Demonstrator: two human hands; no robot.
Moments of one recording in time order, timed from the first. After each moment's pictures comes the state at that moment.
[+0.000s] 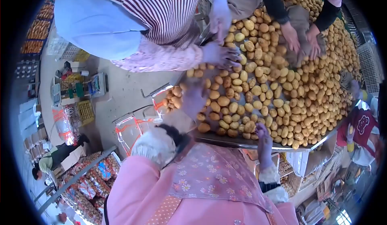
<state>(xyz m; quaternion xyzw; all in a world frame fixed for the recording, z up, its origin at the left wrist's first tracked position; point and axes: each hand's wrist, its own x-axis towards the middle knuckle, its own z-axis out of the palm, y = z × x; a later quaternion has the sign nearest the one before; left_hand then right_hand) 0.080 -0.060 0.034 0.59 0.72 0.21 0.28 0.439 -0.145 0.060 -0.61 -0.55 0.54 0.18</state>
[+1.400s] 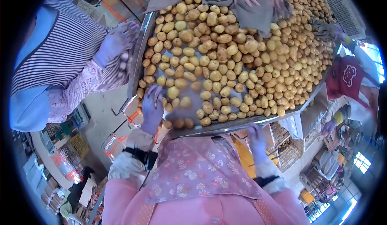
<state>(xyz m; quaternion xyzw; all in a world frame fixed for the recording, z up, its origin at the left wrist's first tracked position) 0.062 -0.078 0.046 0.66 0.62 0.31 0.27 0.495 -0.236 0.098 -0.77 -0.50 0.35 0.17</state>
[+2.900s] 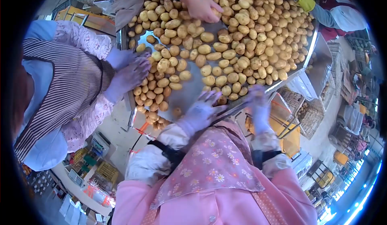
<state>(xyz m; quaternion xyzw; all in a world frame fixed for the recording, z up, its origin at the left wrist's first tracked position) 0.205 -0.097 0.085 0.91 0.21 0.17 0.32 0.456 -0.210 0.050 -0.58 -0.31 0.40 0.64</state>
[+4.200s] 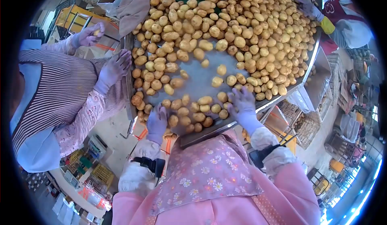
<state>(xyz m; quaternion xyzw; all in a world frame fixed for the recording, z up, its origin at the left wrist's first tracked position) 0.061 -0.077 0.028 0.70 0.64 0.06 0.30 0.428 -0.138 0.078 -0.64 -0.73 0.21 -0.07</state>
